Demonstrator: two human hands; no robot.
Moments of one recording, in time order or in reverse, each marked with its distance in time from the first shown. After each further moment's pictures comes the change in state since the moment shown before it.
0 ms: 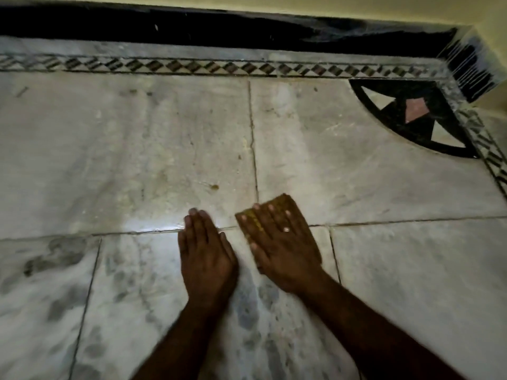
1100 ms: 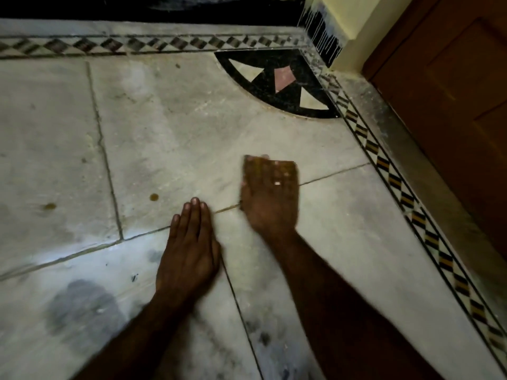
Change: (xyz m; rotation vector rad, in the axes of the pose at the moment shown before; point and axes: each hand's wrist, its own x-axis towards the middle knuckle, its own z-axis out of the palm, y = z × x) left_hand -0.023 0.155 0.050 -0.090 -0.117 0.671; right_hand -0.045 0.182 -0.004 -0.192 0.229 0.648
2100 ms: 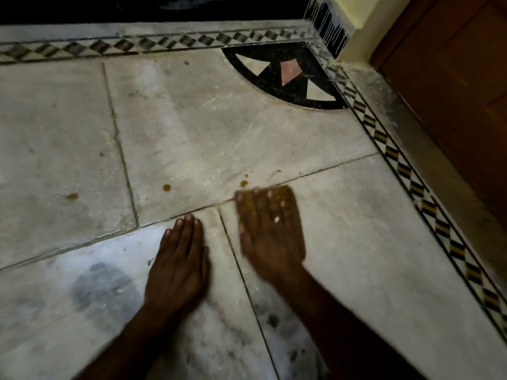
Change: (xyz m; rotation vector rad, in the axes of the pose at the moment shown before) left_hand -0.055 -0.026 -0.009 0.031 -0.001 0.018; right_hand -0.091 -0.014 -0.040 0.010 -0.069 -0.151
